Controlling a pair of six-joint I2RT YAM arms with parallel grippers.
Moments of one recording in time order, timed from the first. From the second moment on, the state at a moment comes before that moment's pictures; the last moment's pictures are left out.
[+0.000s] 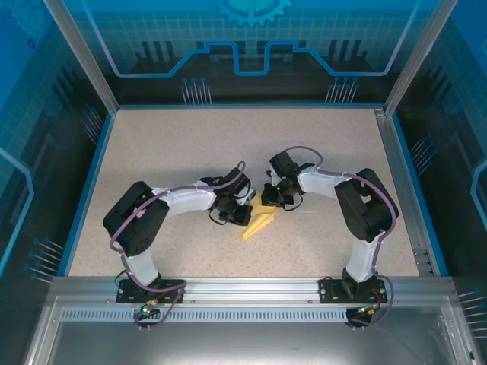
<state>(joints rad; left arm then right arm) -0.68 1.77 1.01 -0.50 0.33 -0.40 0.52 1.87 1.08 -0.48 -0.33 0.52</state>
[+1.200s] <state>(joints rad) -0.68 1.79 1.01 -0.47 0.34 -0.39 0.52 1.87 1.09 -0.48 -0.33 0.52</state>
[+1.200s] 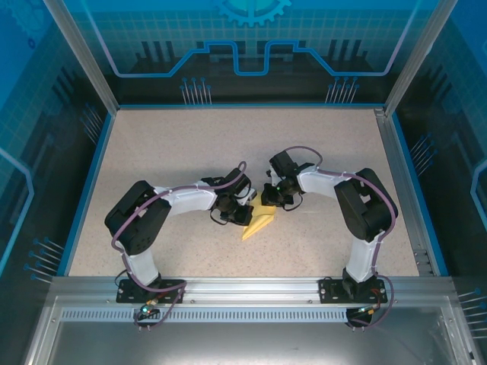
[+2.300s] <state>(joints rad) -0.68 1.79 1.00 -0.46 0.32 -0.39 0.55 1.59 0.88 -0.34 -0.40 0.64</state>
